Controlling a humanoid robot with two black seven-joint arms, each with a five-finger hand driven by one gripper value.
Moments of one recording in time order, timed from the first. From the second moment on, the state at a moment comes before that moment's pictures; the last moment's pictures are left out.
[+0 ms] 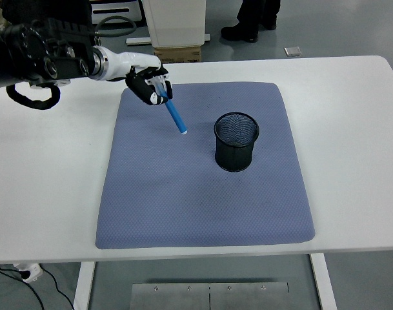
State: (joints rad) left arm -1.94 0.08 1.30 -1.02 -0.21 -0.15 -0.41; right arm 0.02 0.00 0.67 0.20 0.36 0.04 0.13
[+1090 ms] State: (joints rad) left arm -2.01 0.08 1.16 -1.02 -0.21 -0.17 -0.41; right arm 0.02 0.00 0.67 0.20 0.36 0.04 0.14
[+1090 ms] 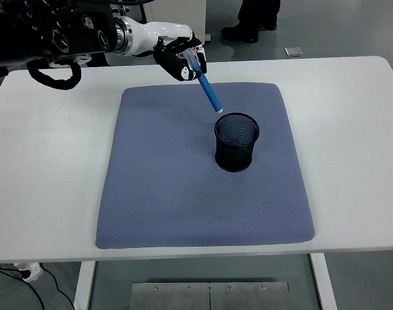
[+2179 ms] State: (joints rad) left arm -2.00 0.00 1.13 -1.02 -0.21 -0.16 -0.38; right arm 0.02 0.00 0.67 0.20 0.36 0.04 0.13
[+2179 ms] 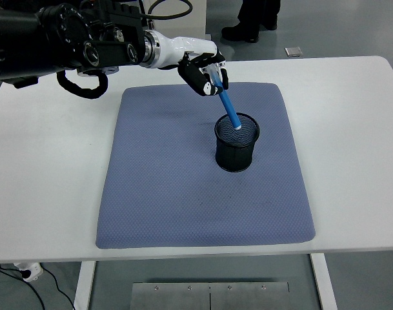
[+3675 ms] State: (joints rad) left arm -1.99 0.00 1.14 -1.02 -0.21 -0.12 -0.38; right arm 0.02 0.00 0.67 0.20 0.36 0.04 0.13
